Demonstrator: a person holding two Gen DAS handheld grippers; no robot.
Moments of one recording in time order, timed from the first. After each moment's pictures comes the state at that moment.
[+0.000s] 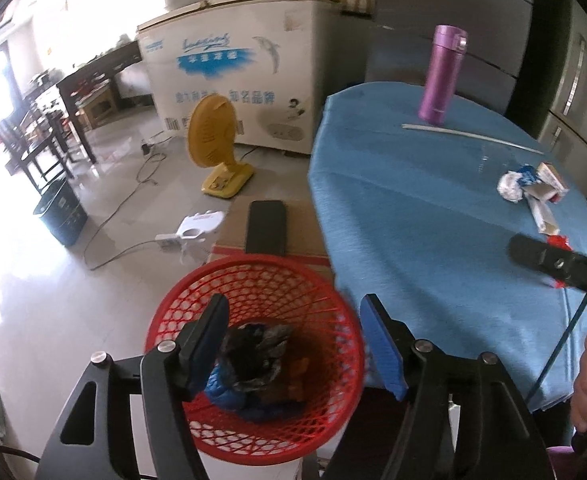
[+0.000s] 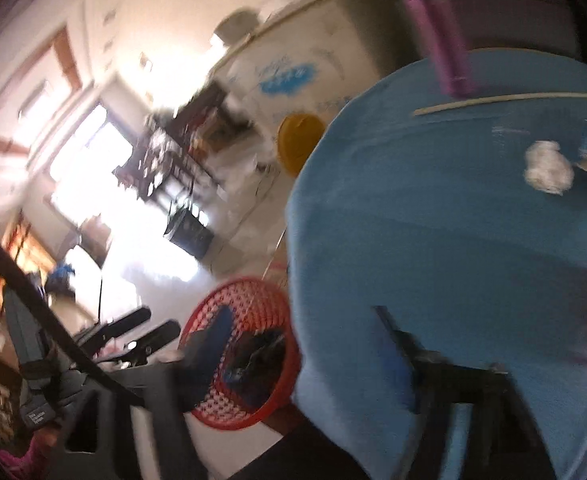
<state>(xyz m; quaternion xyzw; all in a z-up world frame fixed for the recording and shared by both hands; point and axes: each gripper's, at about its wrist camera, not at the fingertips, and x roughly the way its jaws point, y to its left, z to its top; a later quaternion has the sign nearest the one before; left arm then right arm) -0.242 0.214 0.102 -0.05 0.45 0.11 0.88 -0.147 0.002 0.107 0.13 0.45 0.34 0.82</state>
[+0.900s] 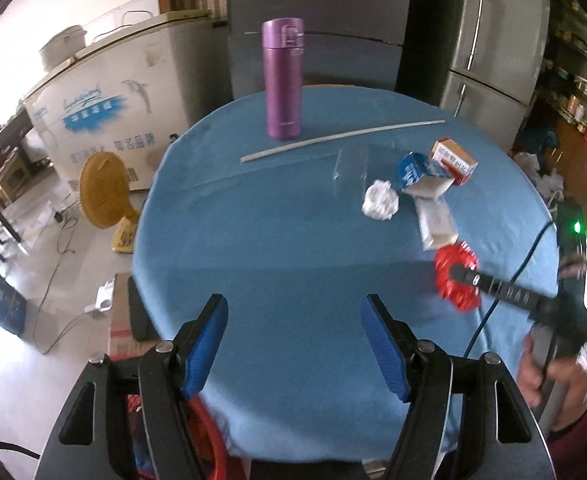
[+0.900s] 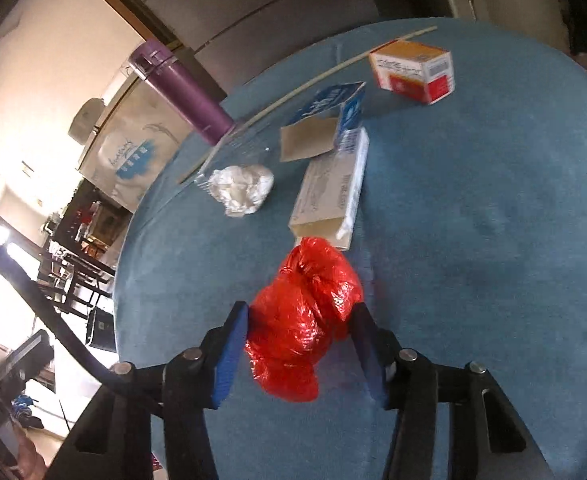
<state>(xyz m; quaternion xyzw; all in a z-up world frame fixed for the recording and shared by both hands) -0.137 0.072 0.133 0.02 0.45 -0.06 0.89 -0.098 -0.173 0.066 0.22 0.47 0.12 0.85</state>
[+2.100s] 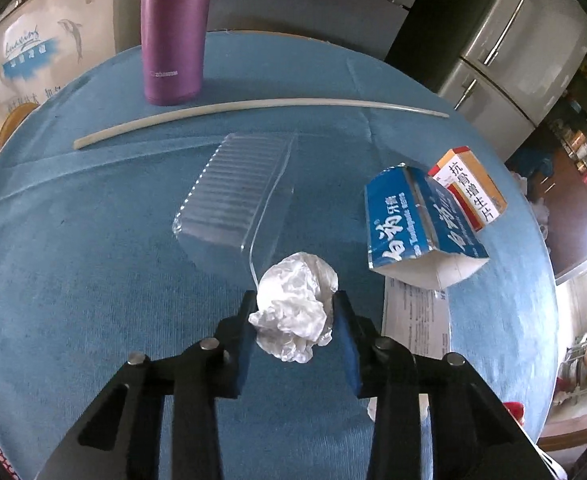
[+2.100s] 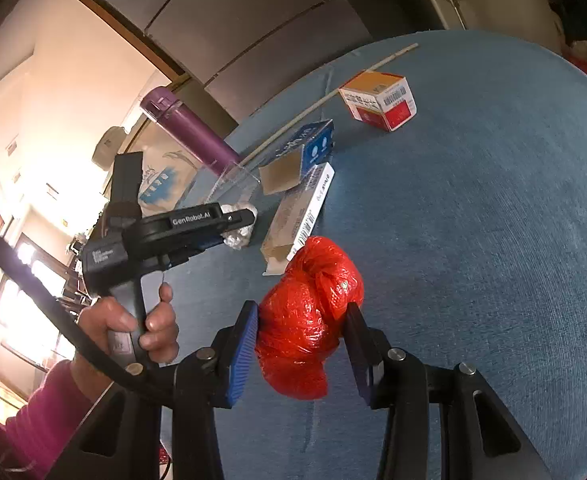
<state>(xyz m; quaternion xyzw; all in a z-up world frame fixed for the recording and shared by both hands) 0.032 -0.040 0.028 -0.09 0.51 -0.11 0.85 -0.122 -0.238 0.072 0.26 0.43 0.14 0.85</state>
